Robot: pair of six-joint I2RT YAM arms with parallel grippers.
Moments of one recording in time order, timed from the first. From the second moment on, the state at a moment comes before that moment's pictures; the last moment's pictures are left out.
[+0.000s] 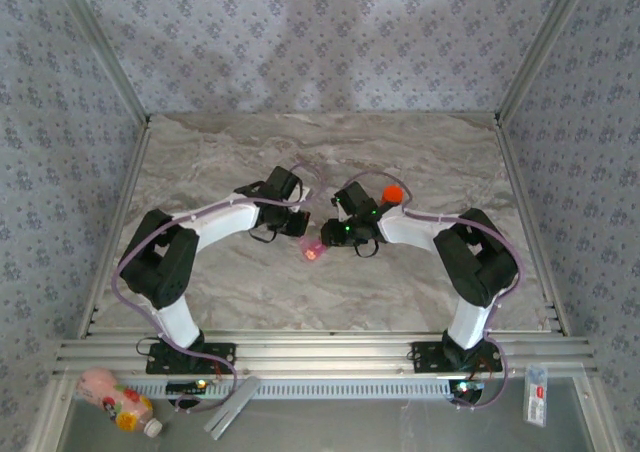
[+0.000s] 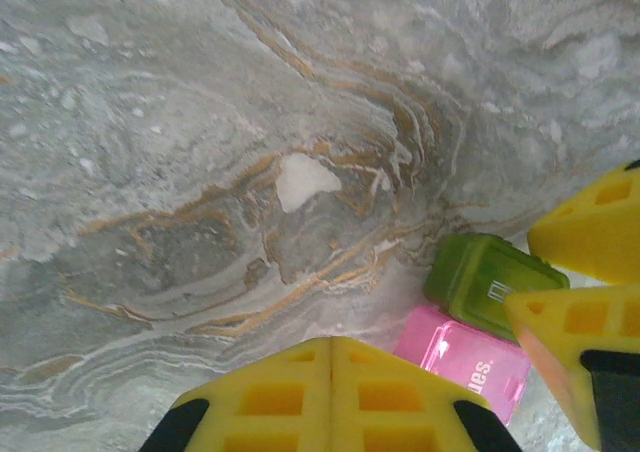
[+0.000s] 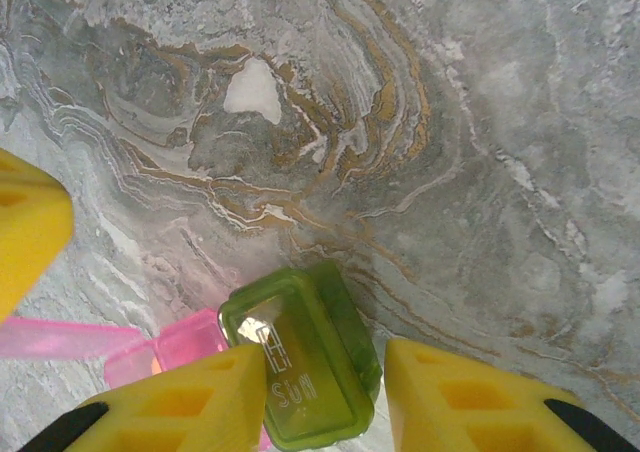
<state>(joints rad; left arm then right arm) -0.62 1.74 1.10 -0.47 0.20 -0.26 0.68 1.77 1.00 -0.26 -0.22 0.54</state>
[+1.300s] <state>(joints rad) -0.64 1.60 0.95 -0.45 0.11 -0.38 0.71 1.78 1.03 -0.28 -0.16 0.54</state>
